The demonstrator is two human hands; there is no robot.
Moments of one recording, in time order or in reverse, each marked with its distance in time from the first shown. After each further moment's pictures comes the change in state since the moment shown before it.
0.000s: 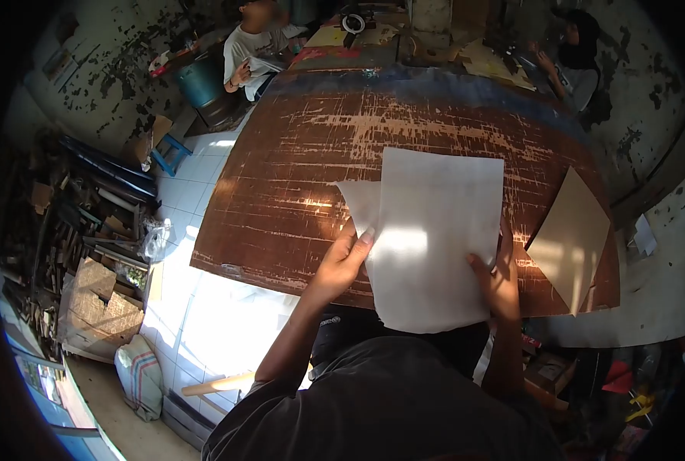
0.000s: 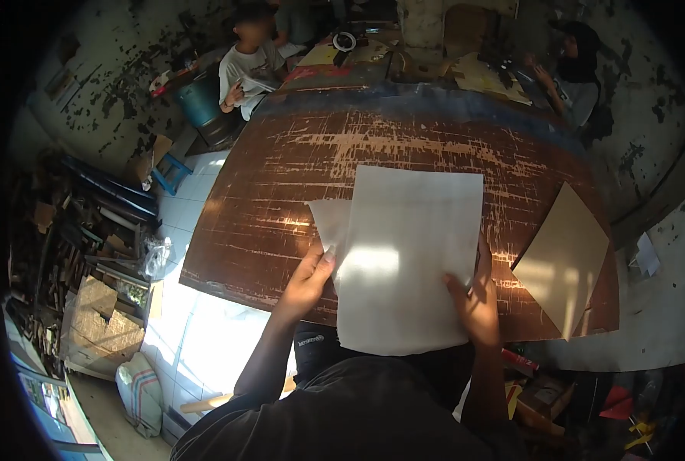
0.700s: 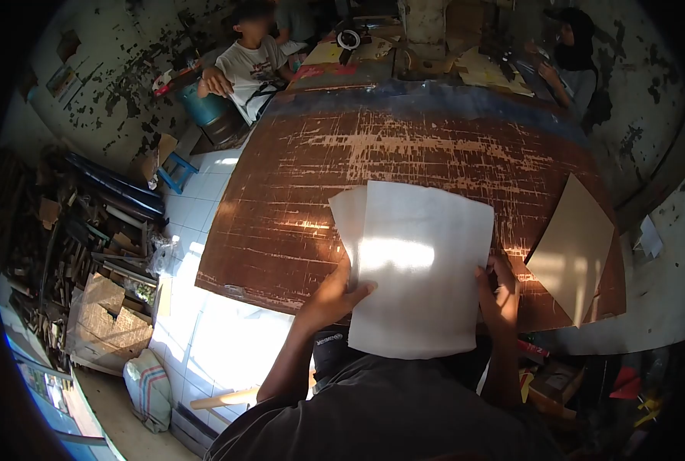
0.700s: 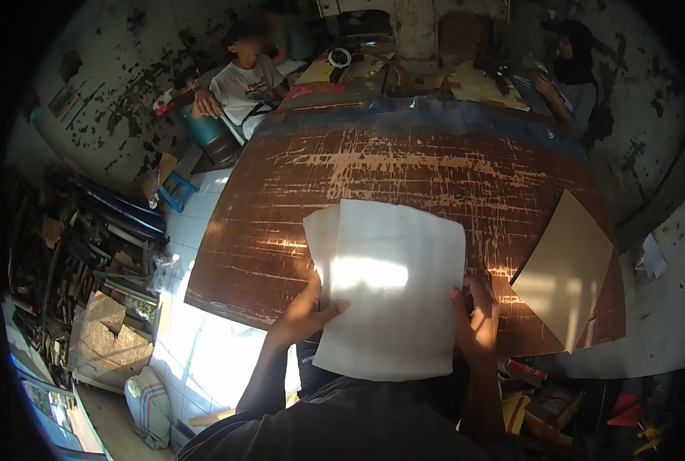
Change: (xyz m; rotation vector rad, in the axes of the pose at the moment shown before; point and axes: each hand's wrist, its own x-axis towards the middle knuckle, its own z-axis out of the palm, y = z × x) left_hand -0.012 0.003 -0.007 0.427 -0.060 -0.146; right_hand -0.005 0.007 -0.004 -0.033 0.090 -0.027
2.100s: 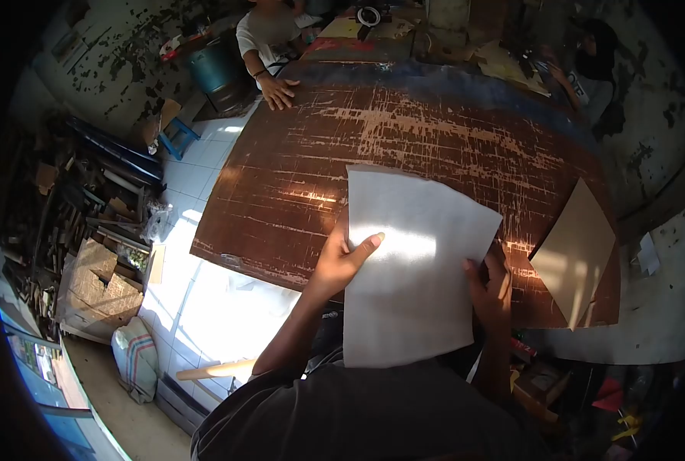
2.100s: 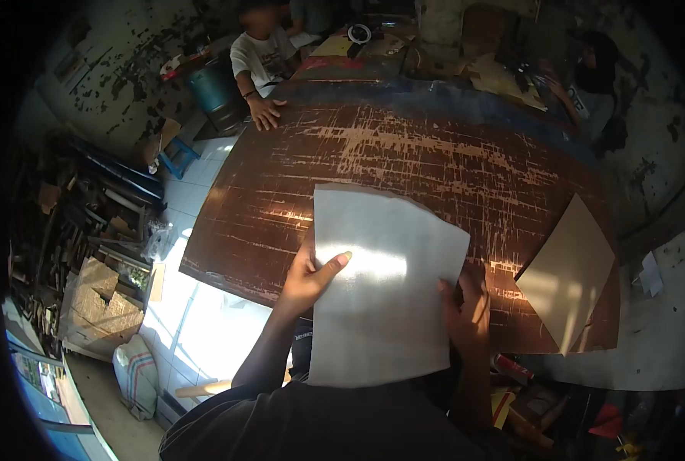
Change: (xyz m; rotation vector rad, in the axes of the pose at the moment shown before) left_hand 0.019 0.008 0.011 -0.524 0.184 0.218; right_hand -0.001 -0.008 0.015 -0.187 -0.078 0.057
